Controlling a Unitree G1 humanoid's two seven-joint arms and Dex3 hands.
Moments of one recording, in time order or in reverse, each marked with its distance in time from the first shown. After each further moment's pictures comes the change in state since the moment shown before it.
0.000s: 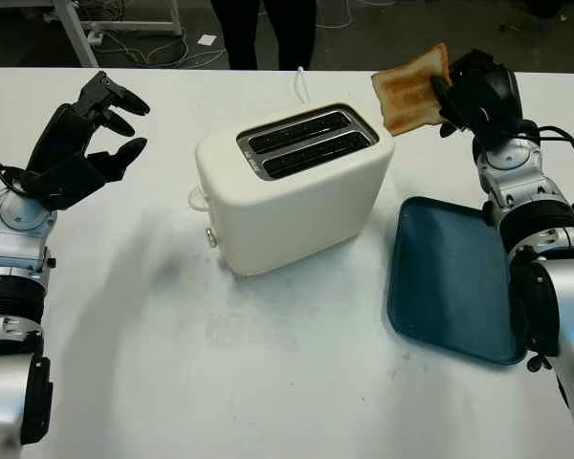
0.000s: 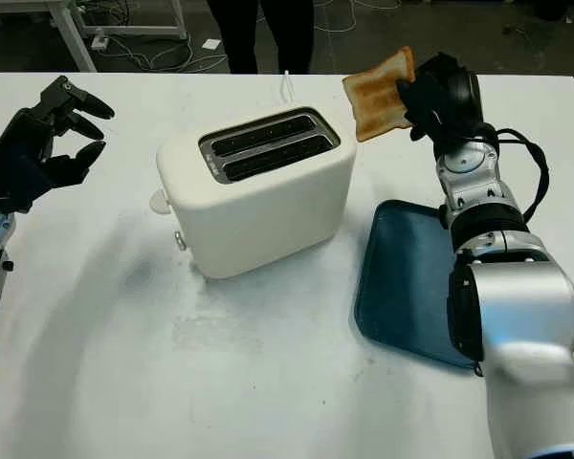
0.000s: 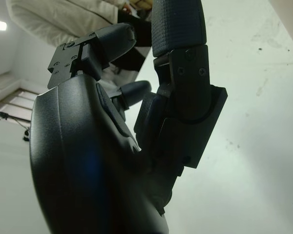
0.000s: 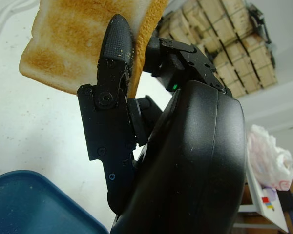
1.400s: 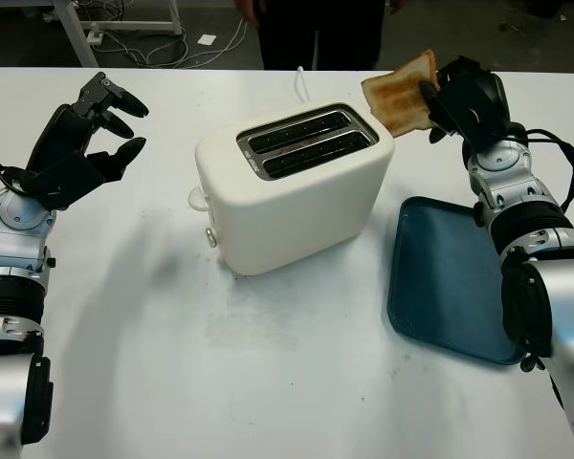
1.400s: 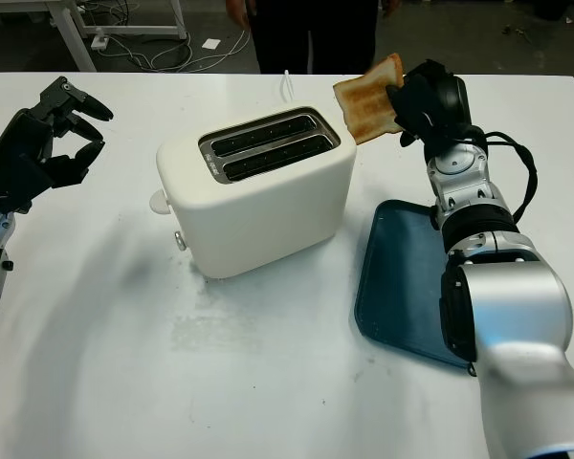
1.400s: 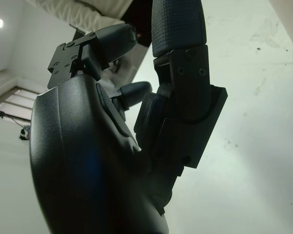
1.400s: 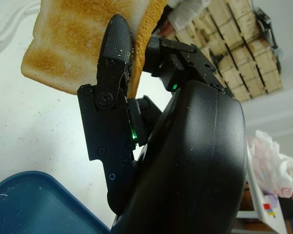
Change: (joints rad) left arm 0.000 -0.001 0.004 -0.002 -0.007 0.018 -0.010; right arm -0.001 0.016 0.022 0.000 -0.004 -0.001 -0.001
